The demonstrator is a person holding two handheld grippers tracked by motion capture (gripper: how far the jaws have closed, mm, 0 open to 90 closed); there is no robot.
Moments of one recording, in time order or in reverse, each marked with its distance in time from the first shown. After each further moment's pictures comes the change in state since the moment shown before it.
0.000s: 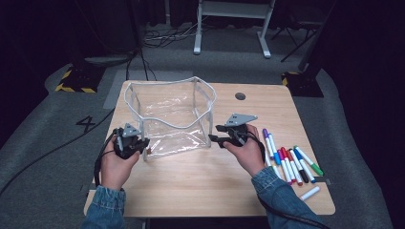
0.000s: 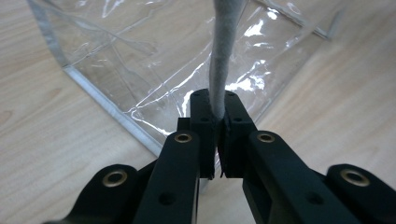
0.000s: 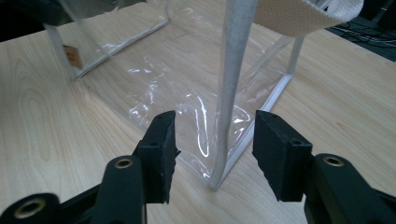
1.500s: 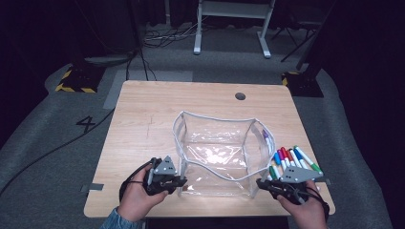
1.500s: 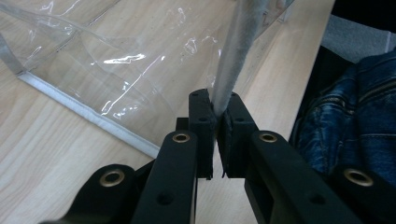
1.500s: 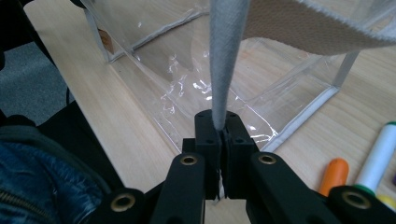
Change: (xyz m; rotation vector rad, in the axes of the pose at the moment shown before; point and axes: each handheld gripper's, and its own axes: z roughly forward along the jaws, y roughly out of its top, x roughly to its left) left arm -0.120 -0.008 -0.009 0.066 -0.426 0.291; right arm 0.062 -0.109 -0.170 0.065 0.016 0.080
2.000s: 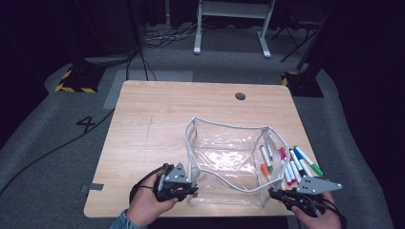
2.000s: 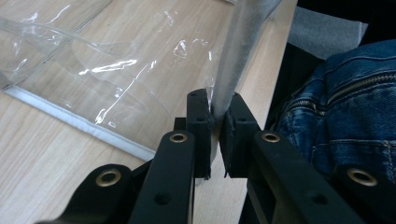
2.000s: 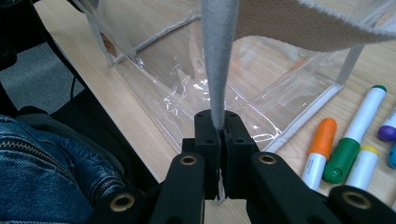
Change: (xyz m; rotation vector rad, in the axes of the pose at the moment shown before) left arm -0.019 0.008 0.016 -0.014 -0.070 0.057; right arm 0.002 -0.026 -0.031 -0.011 -0.010 0.052
